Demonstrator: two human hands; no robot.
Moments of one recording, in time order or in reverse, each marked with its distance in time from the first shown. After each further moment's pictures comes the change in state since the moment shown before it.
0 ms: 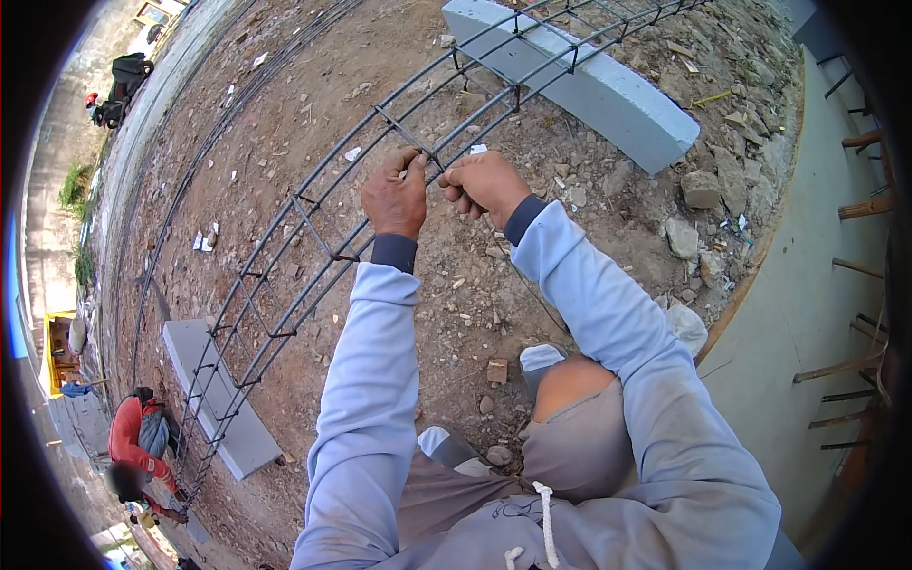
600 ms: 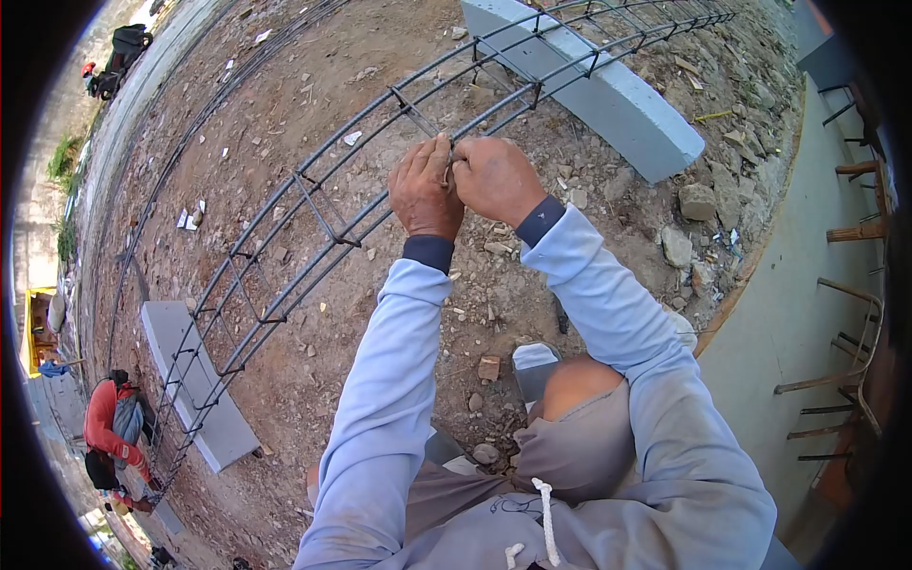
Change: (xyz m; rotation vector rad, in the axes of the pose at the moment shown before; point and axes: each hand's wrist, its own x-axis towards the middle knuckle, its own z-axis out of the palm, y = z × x) left_hand -0.025 -0.003 0.020 0.267 0.159 0.344; right_hand -0.008 -0.008 0.014 -1.056 0.240 -0.692
